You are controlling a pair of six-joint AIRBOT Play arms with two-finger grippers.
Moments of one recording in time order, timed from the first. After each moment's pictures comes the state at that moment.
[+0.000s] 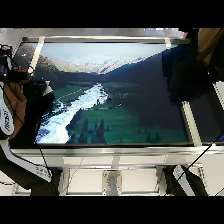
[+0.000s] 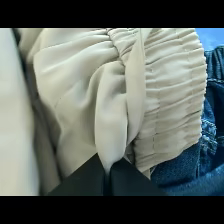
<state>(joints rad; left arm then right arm) 0.28 -1.77 1.82 1.99 -1.08 -1.53 -0.65 -0.87 1.35 -0.88 1.27 1.35</state>
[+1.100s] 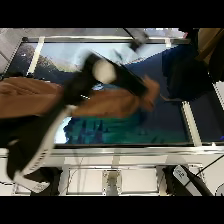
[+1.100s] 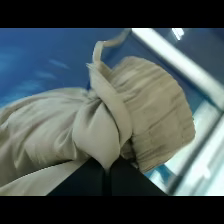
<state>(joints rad) -0.90 -1.71 1.97 1.32 -1.07 -1.49 -0.65 -1.00 1.81 -1.38 1.33 1.31</state>
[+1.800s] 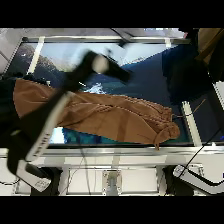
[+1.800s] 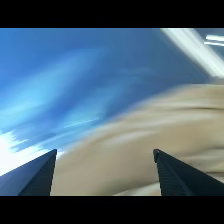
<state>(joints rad) -0.58 -1.67 2.01 1.54 -1.16 -1.54 -0.65 -1.19 1.63 -1.25 1.39 1.30</state>
